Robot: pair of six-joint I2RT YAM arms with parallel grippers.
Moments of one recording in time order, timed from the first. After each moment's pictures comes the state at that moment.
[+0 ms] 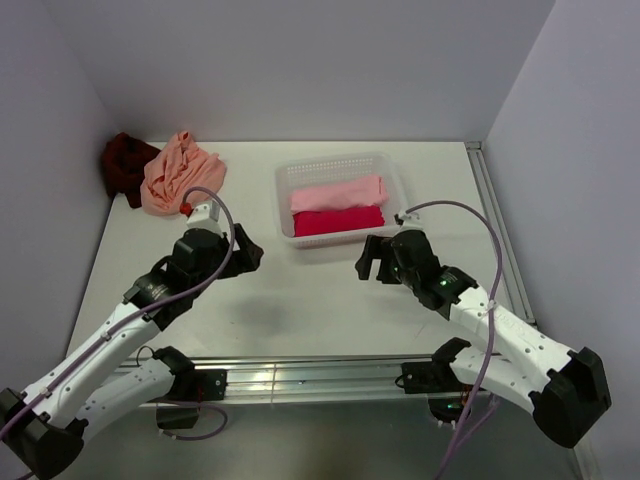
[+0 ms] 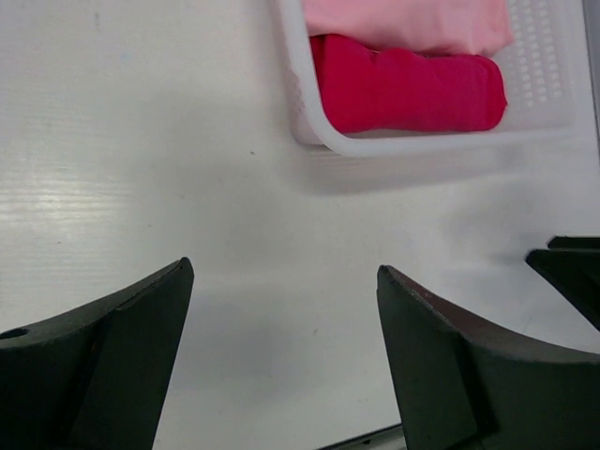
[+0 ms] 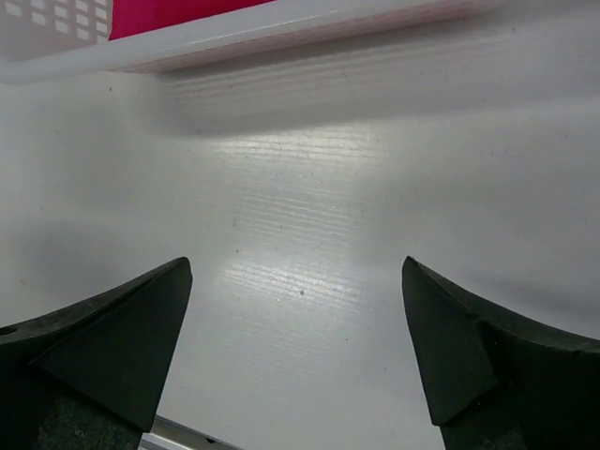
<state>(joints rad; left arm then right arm) -0.61 0.83 0.76 -0.46 -0.23 -0.68 0.59 0.92 0.61 -0.37 0.15 0.59</state>
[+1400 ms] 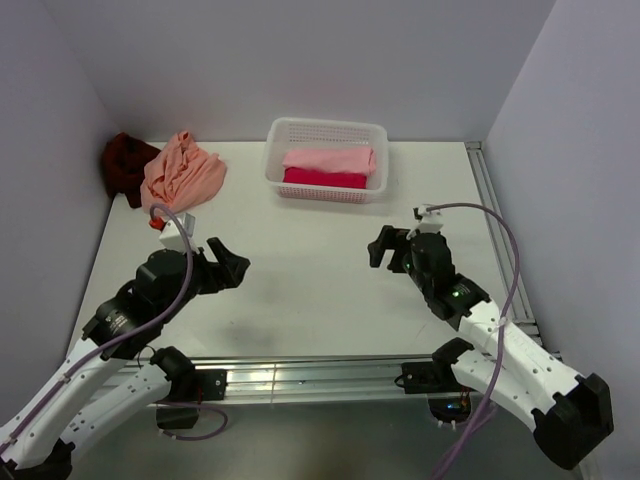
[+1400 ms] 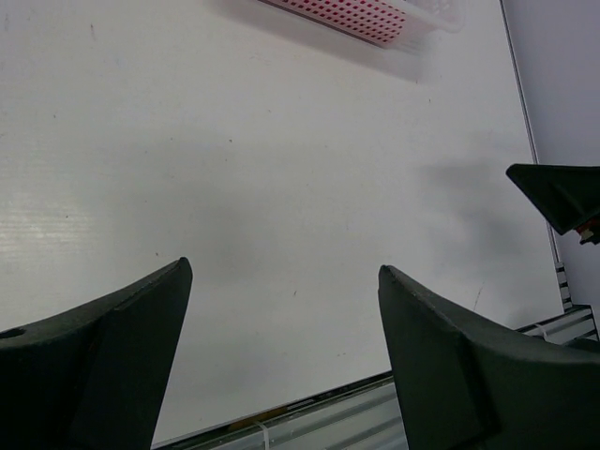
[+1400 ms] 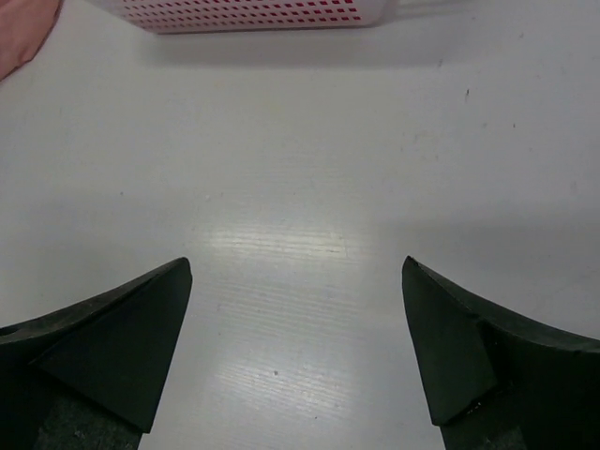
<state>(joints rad) -0.68 0.59 0.81 -0.65 -0.25 -0.69 0.52 0.82 0.55 -0.17 0.23 0.48</state>
